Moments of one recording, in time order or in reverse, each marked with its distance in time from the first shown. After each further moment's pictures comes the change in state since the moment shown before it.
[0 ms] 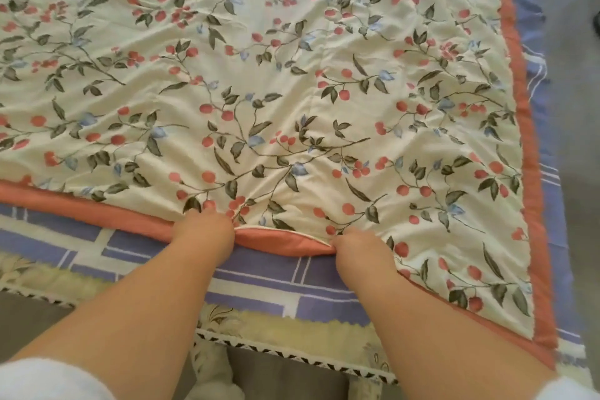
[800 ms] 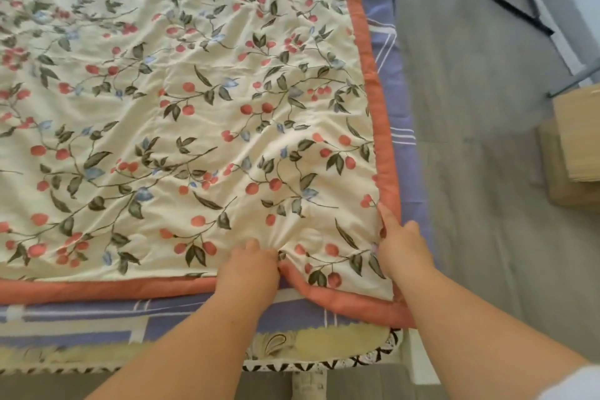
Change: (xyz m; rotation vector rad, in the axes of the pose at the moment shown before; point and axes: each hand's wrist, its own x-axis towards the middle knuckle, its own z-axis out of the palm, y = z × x) left_hand -0.093 0.290 0.011 0.022 0.175 0.303; right_hand -0.092 0.284 0.056 0.552 0.031 0.636
